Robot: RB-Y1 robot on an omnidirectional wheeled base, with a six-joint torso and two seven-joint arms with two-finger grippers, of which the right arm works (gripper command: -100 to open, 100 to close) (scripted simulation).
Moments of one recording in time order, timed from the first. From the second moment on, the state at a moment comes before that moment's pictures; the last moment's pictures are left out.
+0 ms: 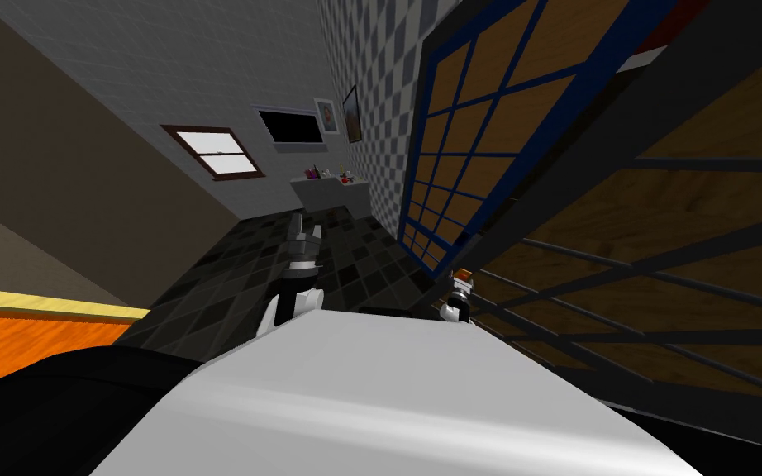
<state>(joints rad) -0.15 -0.18 -0.34 -0.48 -0.30 -0.89 -1.48</state>
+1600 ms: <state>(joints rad) -0.13 -0.21 -0.26 -0.48 -0.24 -0.88 -1.58</state>
